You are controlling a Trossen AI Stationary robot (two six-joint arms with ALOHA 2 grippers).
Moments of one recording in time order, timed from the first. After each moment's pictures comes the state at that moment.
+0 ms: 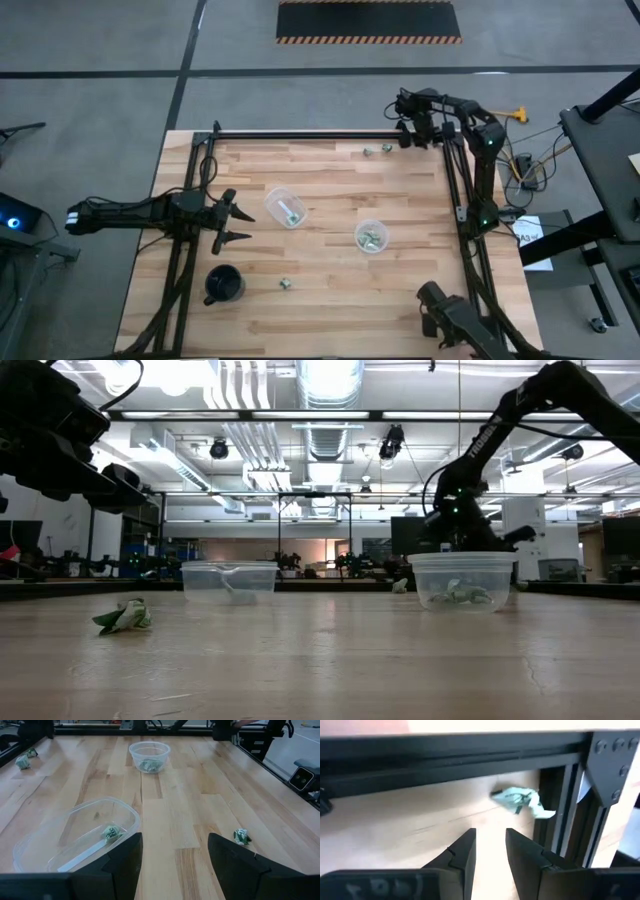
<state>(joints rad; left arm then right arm) 0.04 0.21 0.11 -0.29 0.15 0.01 -1.10 2.11 1.46 -1.17 0.37 0.61</state>
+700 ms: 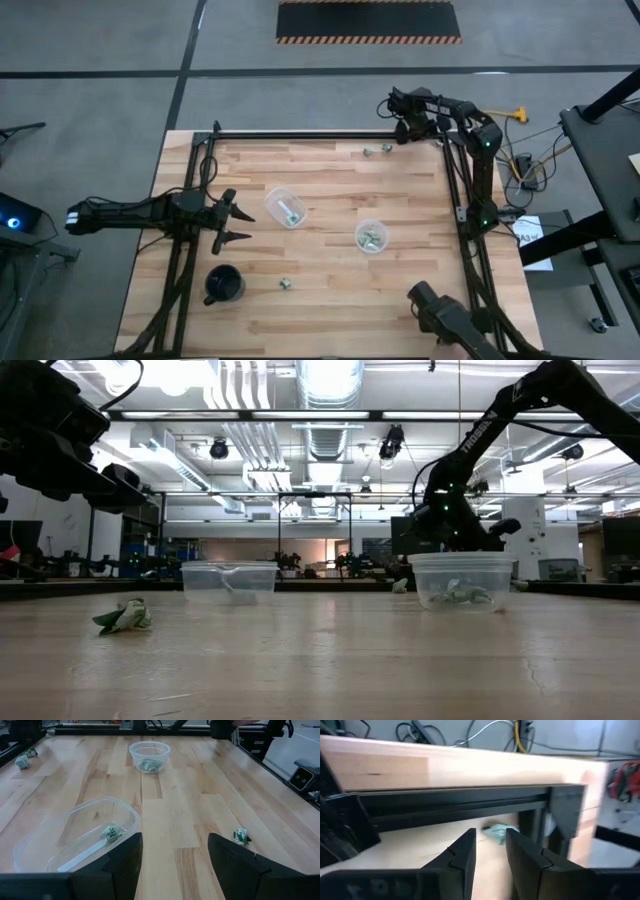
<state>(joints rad) 0.04 0.21 0.11 -0.29 0.15 0.01 -1.04 2.11 1.50 -1.13 0.54 0.56</state>
